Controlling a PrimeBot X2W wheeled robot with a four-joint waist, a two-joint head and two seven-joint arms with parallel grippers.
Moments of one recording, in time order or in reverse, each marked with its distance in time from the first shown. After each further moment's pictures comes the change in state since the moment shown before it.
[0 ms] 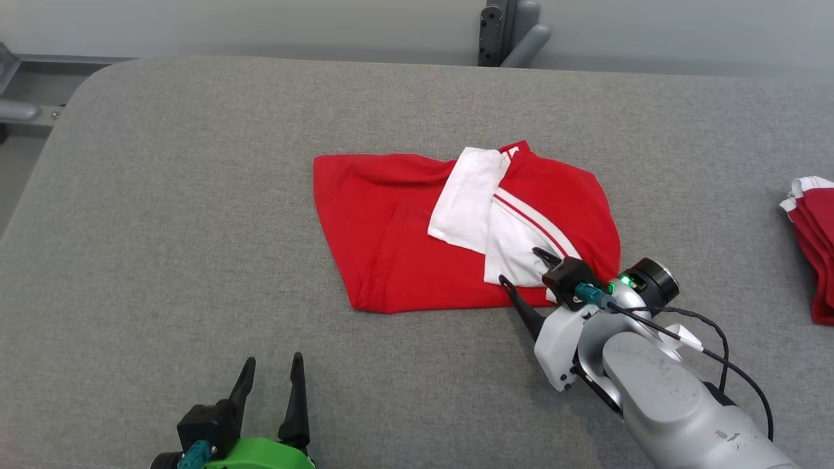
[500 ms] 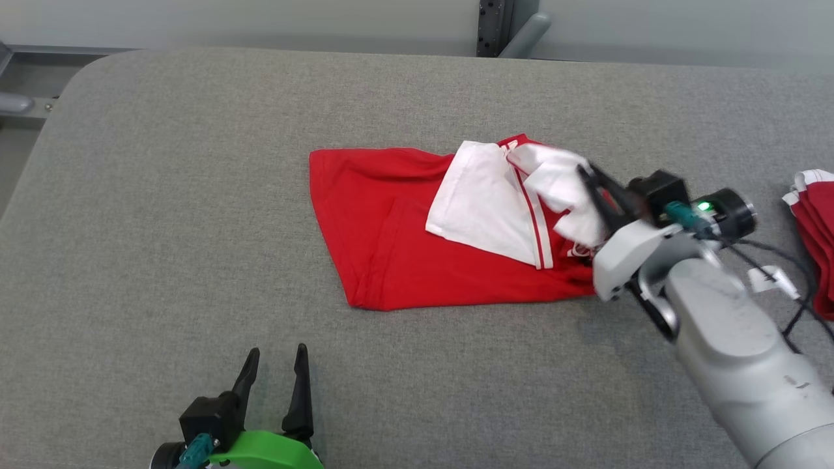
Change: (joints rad) left arm -0.008 0.000 -0.009 -0.012 -0.003 0.003 0.000; right arm -0.073 -0.049 -0.130 -0.063 0.068 0.000 -0.030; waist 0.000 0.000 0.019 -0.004
